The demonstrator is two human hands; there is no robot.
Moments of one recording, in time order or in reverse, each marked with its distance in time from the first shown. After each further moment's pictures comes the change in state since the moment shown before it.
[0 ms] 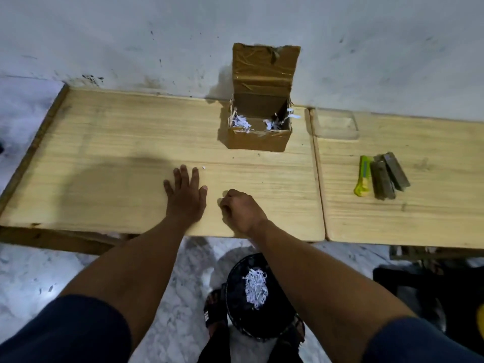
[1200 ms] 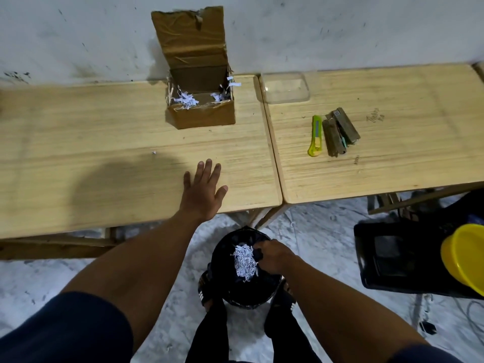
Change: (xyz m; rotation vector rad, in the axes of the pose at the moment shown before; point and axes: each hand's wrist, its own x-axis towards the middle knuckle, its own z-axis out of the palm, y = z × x) left_hand -0.045 0.127 0.032 -0.046 -0.126 0.334; right_hand -0.213 0.100 0.044 0.252 -0.605 0.663
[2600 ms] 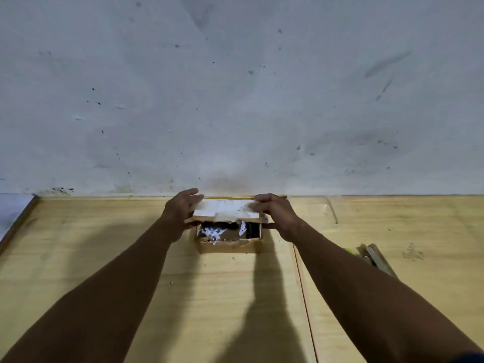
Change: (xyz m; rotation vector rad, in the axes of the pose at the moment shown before) left_hand 0.202 -0.090 -0.199 -1.355 0.110 -0.607; right_hand 0.083 -0.178 -0.372 1.123 0.351 -0.288
